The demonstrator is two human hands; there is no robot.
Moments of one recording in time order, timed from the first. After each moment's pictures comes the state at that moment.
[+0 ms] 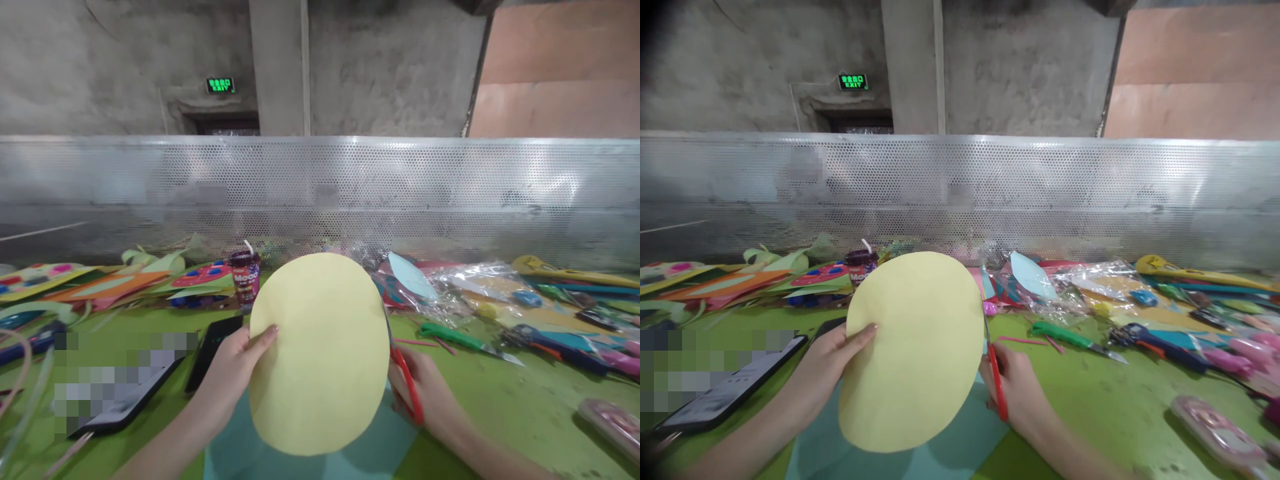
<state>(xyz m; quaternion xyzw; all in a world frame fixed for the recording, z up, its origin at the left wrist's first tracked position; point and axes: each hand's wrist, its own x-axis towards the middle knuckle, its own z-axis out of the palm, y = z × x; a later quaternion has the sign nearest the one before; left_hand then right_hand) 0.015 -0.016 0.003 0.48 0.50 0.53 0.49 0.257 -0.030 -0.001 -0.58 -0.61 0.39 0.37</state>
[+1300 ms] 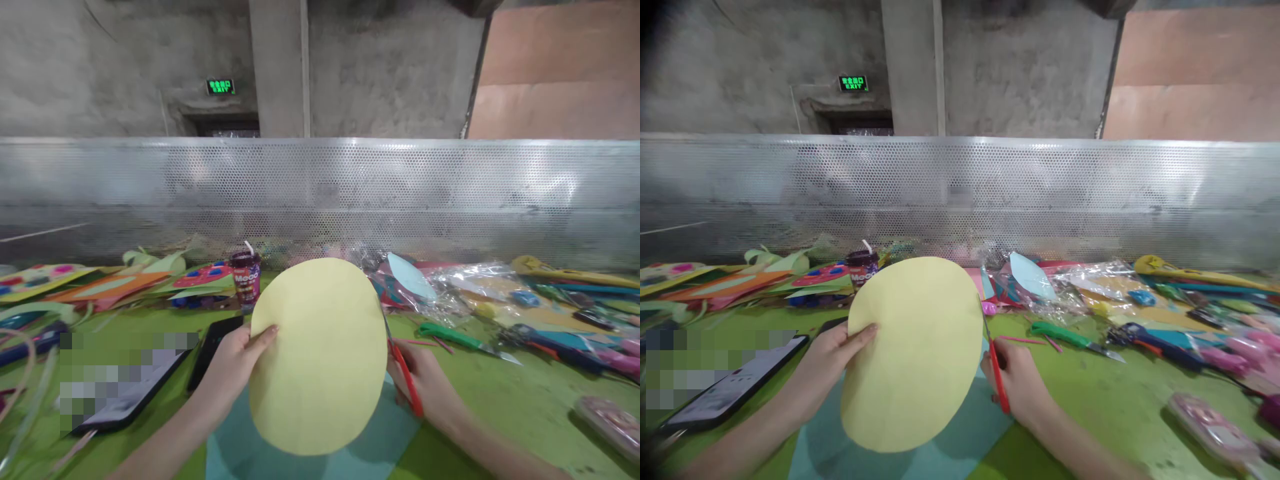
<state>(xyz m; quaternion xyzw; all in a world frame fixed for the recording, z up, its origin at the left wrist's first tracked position) 0.010 -0.009 0.001 0.53 0.51 0.52 0.44 0.263 -0.026 0.002 -0.57 -0.66 0.32 0.38</state>
